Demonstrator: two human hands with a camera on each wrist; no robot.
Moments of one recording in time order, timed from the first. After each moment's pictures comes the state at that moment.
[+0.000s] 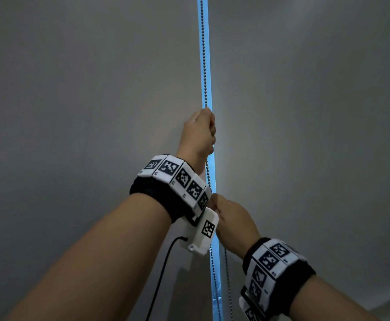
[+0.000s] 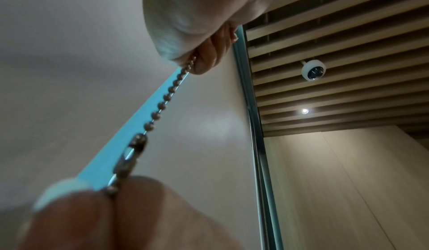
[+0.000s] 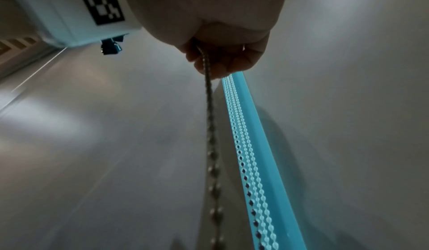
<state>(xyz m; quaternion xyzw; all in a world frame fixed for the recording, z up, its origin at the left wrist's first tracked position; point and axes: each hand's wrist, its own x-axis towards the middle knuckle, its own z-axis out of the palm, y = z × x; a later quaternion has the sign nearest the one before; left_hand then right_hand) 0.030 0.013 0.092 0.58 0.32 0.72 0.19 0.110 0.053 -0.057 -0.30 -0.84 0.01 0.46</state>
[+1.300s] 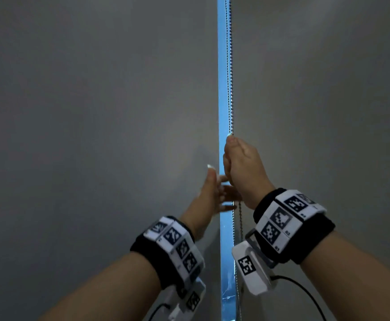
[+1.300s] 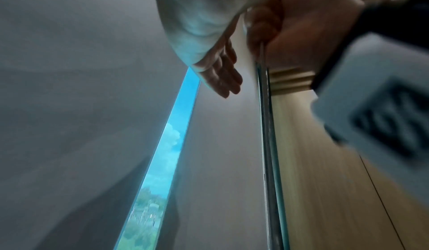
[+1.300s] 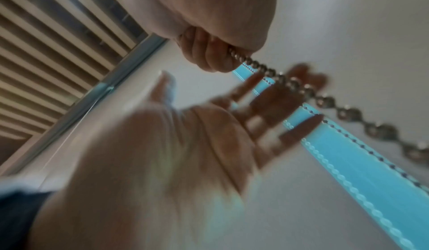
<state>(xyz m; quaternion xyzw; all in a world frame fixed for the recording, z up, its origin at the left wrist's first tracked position) -0.008 0.023 -0.024 0.63 0.32 0.60 0.37 0.085 0.027 0.034 -0.12 -0.69 0.30 0.65</state>
